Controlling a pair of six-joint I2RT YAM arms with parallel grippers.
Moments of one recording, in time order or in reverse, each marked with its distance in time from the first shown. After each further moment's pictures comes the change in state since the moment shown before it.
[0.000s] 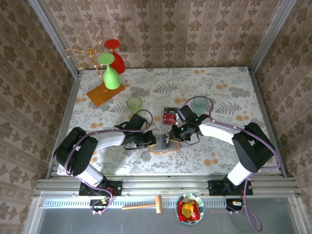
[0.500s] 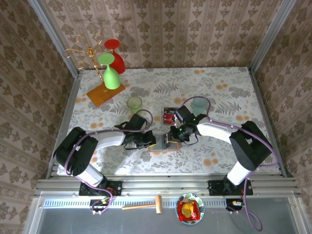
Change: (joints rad) left arm 0.000 0.000 0.000 0.000 0.000 0.000; right arm 0.019 0.034 0.020 -0.024 0.007 0.001
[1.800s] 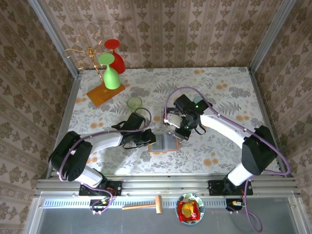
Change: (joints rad) left arm 0.007 -0.078 0.000 -0.015 -0.001 0.000; right arm 0.005 -0.070 0.308 -0.550 0.196 -1.225
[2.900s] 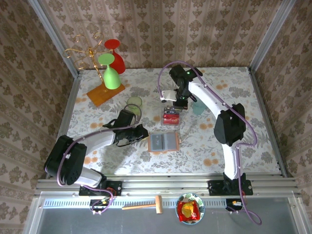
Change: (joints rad) left arm 0.148 -0.052 -0.030 -0.015 0.008 0.035; right arm -0.168 0.525 0.789 -0.327 0.100 -0.467
